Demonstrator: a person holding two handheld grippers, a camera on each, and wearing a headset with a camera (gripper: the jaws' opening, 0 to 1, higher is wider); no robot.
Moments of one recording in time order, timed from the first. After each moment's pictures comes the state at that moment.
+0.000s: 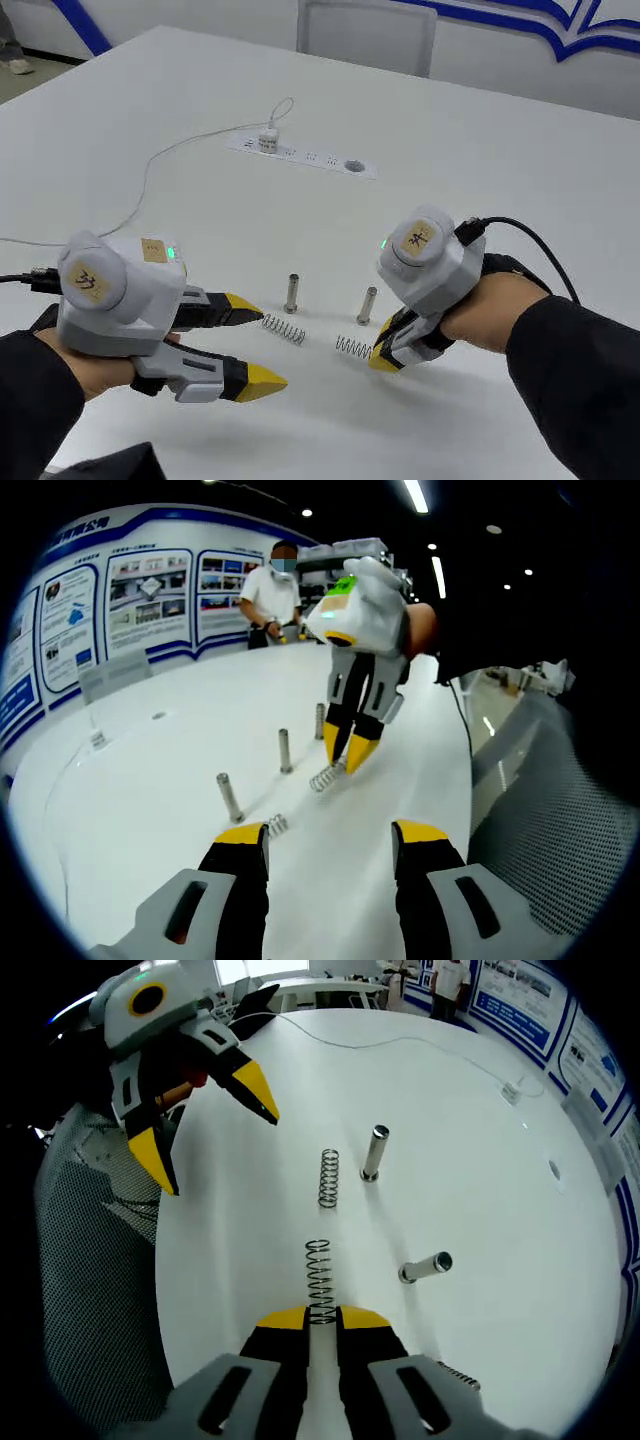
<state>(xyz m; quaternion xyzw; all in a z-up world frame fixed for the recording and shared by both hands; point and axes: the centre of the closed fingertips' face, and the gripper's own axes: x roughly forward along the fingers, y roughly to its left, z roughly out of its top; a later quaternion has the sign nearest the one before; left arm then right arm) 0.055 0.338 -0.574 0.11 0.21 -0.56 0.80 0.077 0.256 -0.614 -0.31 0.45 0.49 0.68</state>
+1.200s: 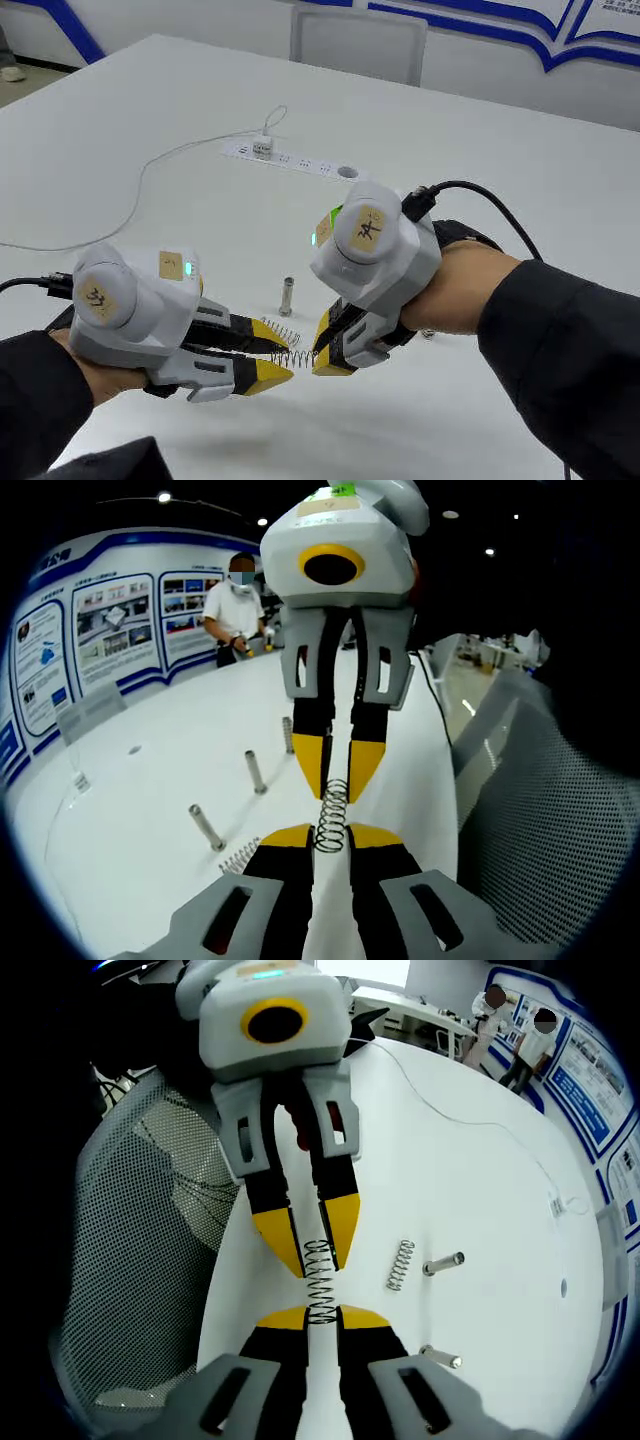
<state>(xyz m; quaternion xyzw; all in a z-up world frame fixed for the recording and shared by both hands) 0.038 0.321 -0.567 0.15 0.17 -0.61 0.76 0.038 0.316 -0.574 -0.39 0.37 0.59 0.61</state>
